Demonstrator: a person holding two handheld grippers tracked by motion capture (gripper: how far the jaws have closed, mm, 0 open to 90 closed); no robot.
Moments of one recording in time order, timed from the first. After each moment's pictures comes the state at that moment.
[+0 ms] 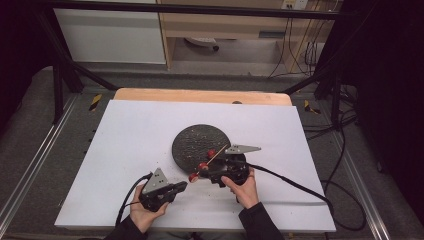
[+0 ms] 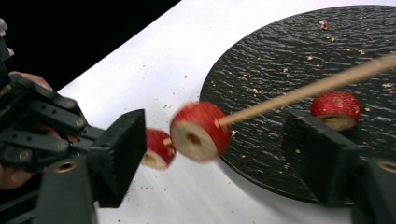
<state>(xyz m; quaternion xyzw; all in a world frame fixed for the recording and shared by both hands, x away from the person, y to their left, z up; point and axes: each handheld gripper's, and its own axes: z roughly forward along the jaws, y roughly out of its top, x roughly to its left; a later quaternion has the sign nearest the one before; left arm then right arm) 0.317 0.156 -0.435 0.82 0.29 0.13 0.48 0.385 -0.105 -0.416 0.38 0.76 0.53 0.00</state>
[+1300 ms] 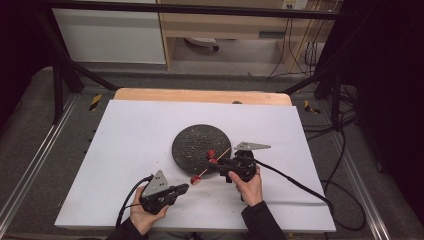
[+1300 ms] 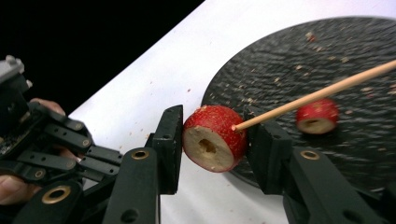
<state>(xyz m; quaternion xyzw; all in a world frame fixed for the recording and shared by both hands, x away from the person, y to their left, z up) 0.312 0.159 -0.431 0.82 0.27 0.13 0.49 0.388 -0.125 -0.408 0.39 0.74 0.55 -0.02</state>
